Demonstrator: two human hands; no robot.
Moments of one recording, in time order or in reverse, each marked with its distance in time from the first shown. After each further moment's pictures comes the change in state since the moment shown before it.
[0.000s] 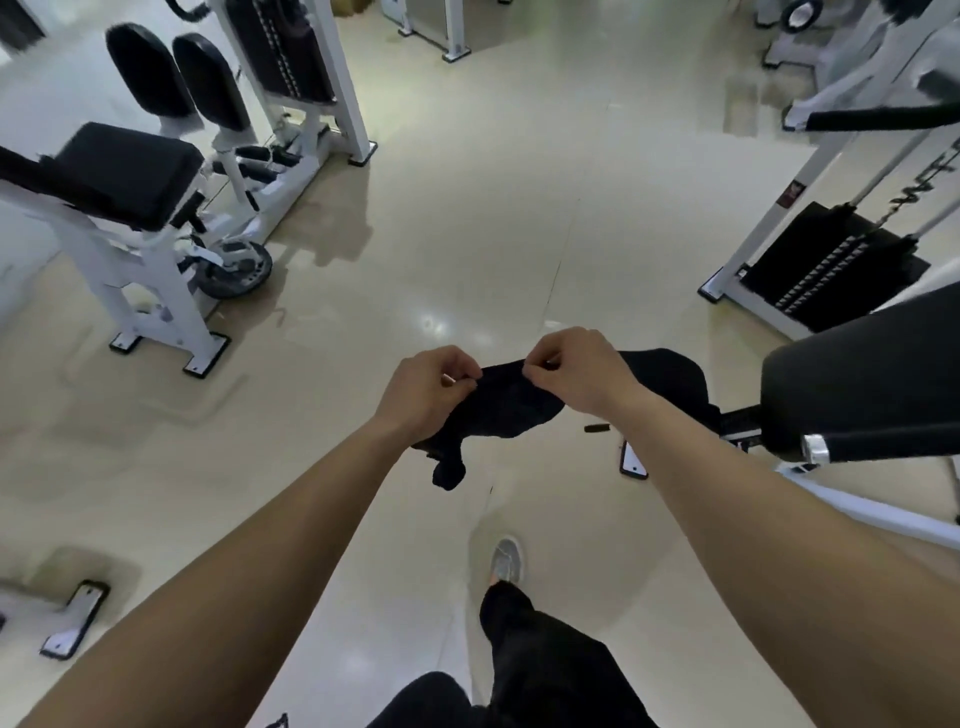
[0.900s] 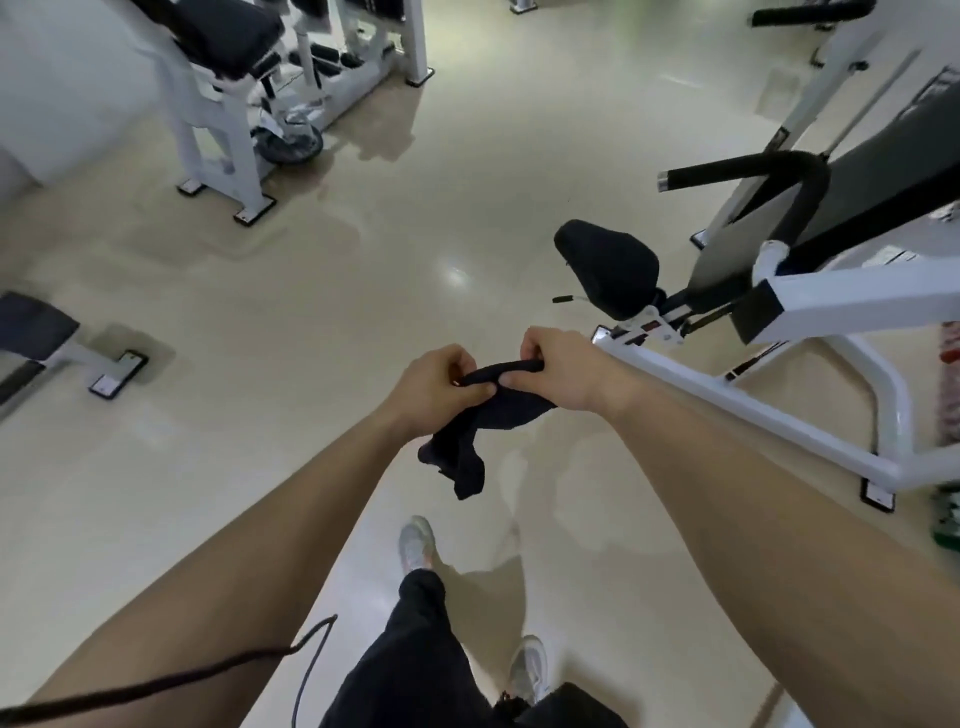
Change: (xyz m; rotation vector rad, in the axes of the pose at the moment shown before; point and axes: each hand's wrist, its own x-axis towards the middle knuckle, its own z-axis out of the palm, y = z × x) left_hand -0.477 0.059 0.239 -0.199 0.030 -0.134; right_hand -0.478 0.107 0.057 -0.201 -0.240 -0.177
